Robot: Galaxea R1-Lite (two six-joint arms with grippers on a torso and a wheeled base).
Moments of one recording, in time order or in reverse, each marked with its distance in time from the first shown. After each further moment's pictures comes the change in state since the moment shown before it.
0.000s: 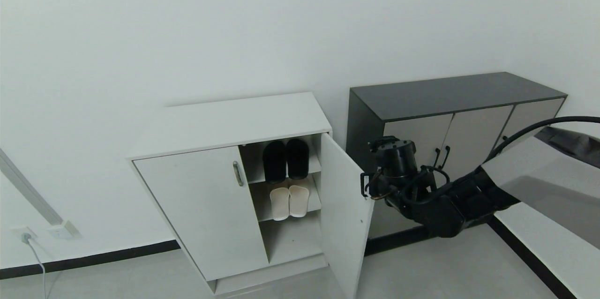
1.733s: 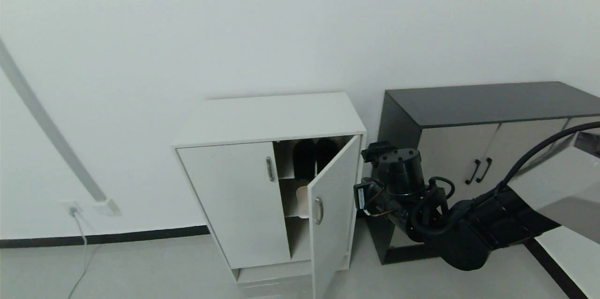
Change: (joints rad) left arm 0.000 0.000 0.000 -0.001 0.000 -0.001; right arm 0.098 -0.106 0.173 -0.123 -0.002 -0.077
